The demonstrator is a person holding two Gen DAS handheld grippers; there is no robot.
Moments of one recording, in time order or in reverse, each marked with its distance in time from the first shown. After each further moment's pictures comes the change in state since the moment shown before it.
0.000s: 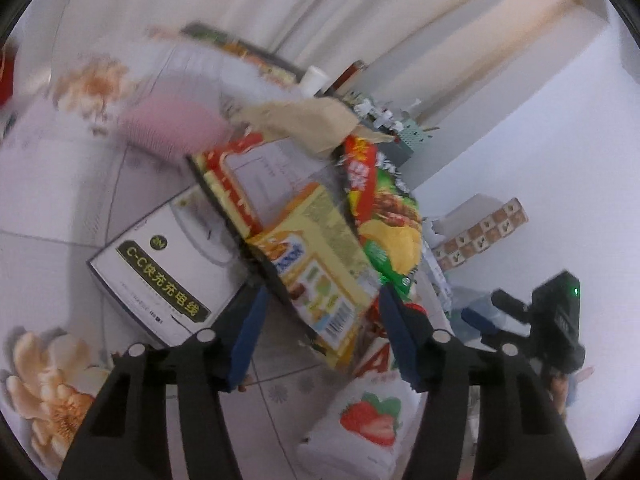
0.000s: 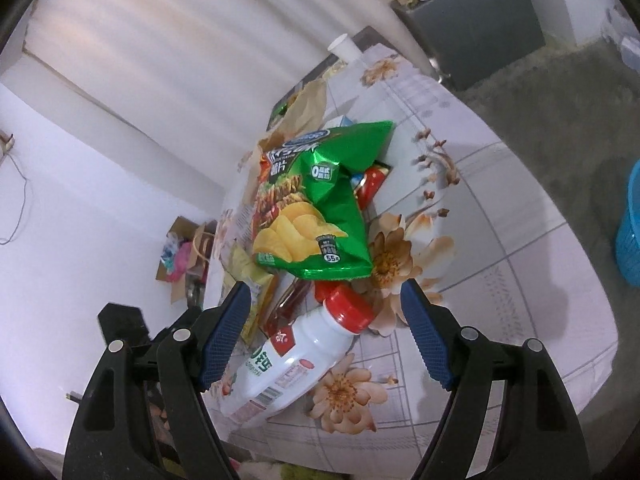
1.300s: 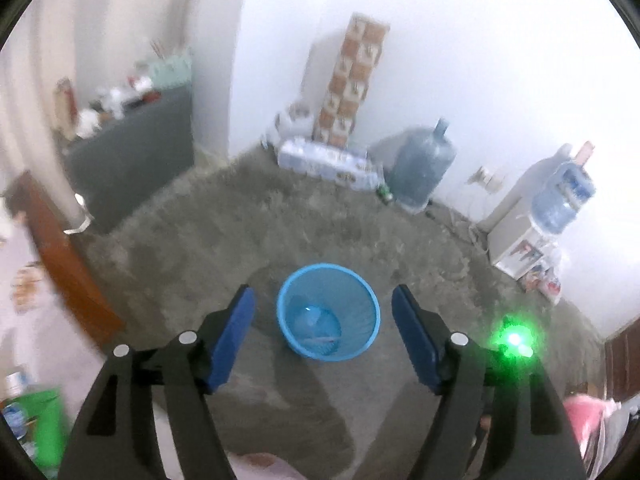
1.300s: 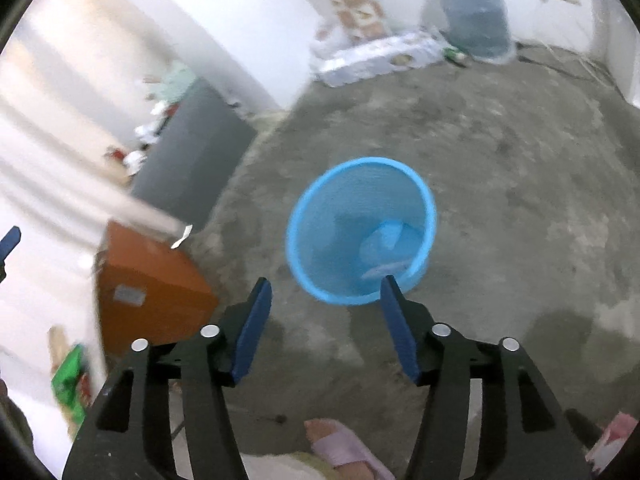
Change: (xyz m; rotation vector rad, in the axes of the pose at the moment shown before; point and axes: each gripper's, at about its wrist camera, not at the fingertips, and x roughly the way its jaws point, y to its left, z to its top) left arm 0.241 -0.428 0.011 0.832 0.305 -0.164; right arm -0.210 -0.289 -0.052 0.514 -0.502 -0.525
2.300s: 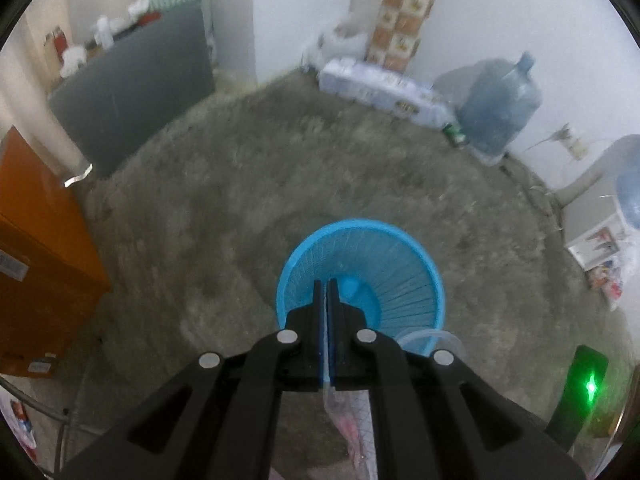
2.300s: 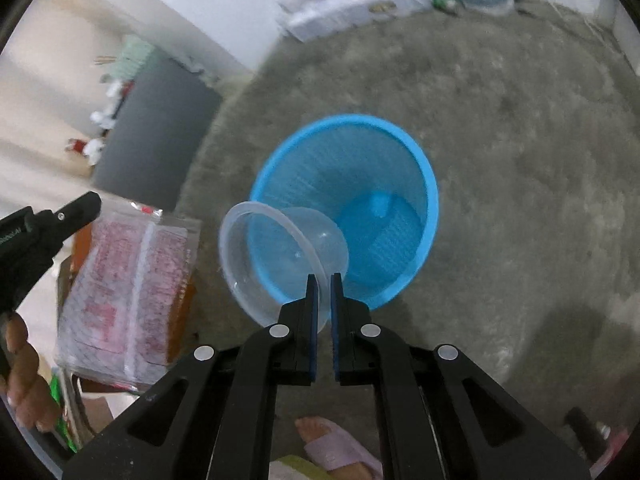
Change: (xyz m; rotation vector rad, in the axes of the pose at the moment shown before) left arm 0.316 -0.024 -0.018 -0.086 0.299 0.224; right arm 0.131 -0.056 0.032 0.136 0.191 -0.130
